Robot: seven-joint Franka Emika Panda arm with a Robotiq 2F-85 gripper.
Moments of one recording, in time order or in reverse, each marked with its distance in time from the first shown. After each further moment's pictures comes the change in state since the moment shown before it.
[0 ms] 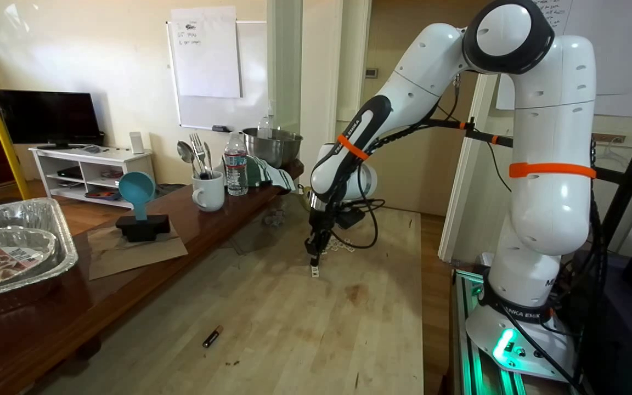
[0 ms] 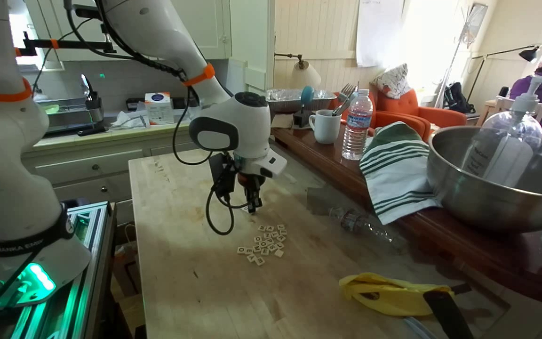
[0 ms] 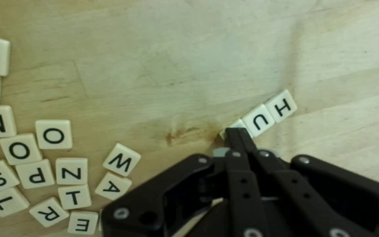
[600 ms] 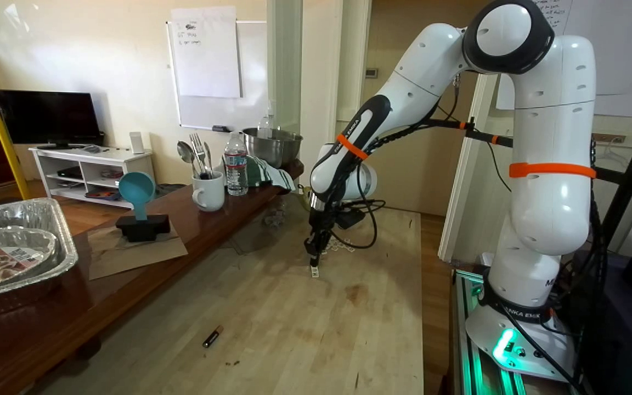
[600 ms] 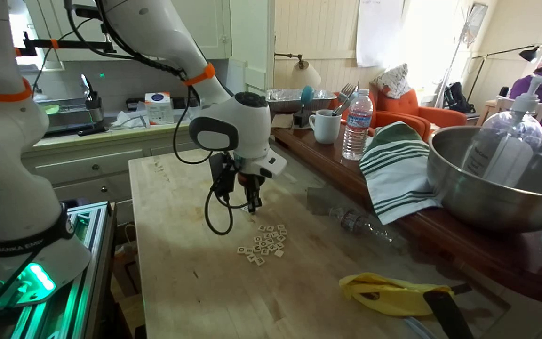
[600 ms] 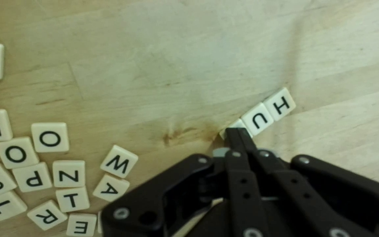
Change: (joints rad) arm 0.000 0.000 0.002 0.000 0.019 0.000 0.000
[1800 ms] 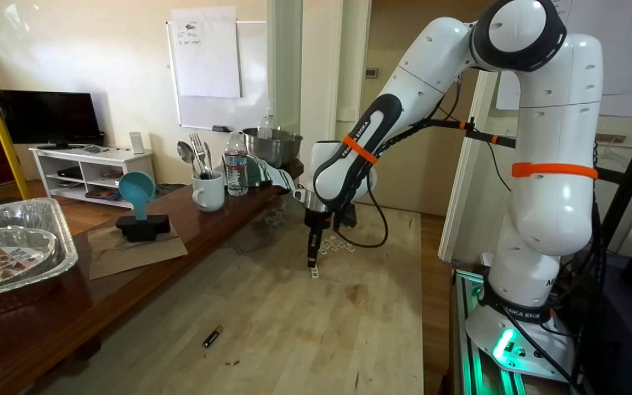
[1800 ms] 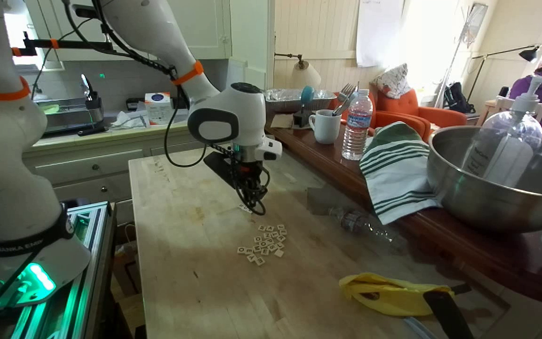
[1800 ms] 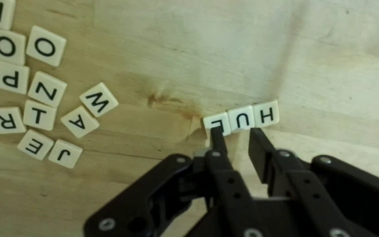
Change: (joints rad) arm 0.040 -0.036 0.010 -0.014 -0.206 0.002 -0.184
